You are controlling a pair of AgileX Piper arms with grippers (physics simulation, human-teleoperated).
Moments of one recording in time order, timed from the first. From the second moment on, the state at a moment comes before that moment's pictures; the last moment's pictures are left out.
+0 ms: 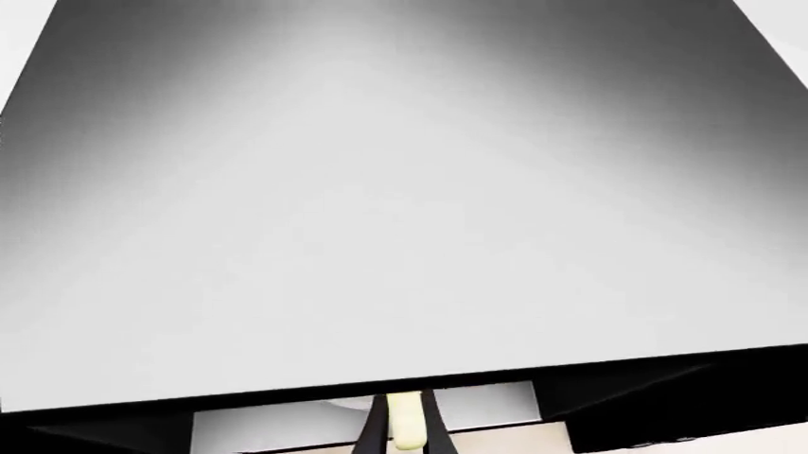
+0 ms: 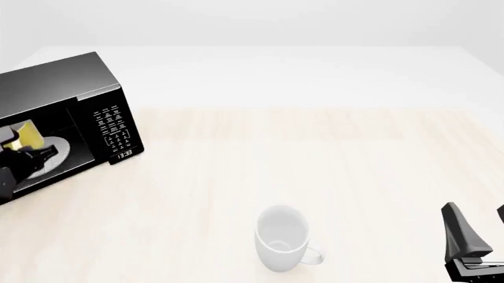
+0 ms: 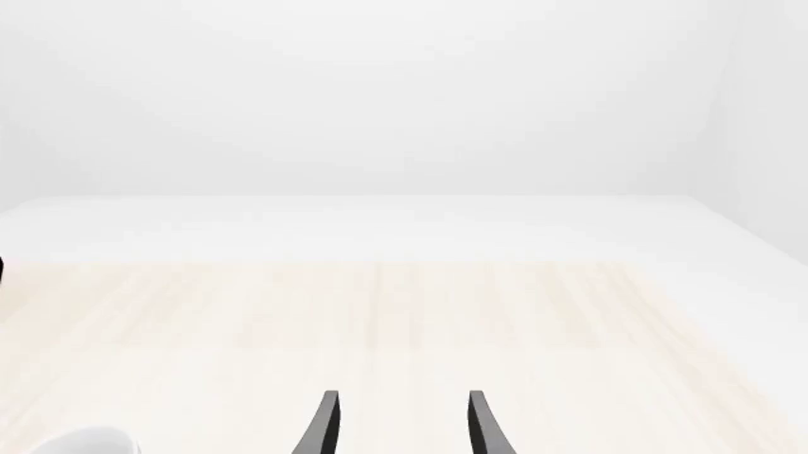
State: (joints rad) left arm 0.45 1.76 -0.75 -0.43 -0.16; right arm 0.00 0.01 0.00 0.00 0.00
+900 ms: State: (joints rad) left arm 0.48 1.90 -0.80 -0.45 -0.12; right arm 0.00 0.01 0.00 0.00 0.00
